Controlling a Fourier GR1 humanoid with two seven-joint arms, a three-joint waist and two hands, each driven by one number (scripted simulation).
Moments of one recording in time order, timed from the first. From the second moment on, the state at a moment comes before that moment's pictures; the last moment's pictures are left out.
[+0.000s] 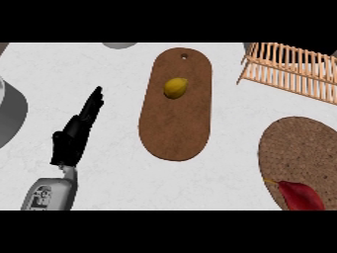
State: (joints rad) left arm -0.17 0.07 -0.02 -1.47 -0.16 -0.03 0.04; right arm -1.05 -0.53 -0.37 -0.86 1.27 -0.55 0.69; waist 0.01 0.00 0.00
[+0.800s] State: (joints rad) left arm -0.18 0.07 -0.01 -1.45 -0.16 -0.03 0.04; right arm -1.00 -0.50 -0.39 -1.07 1.04 -0.53 0.68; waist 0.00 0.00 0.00
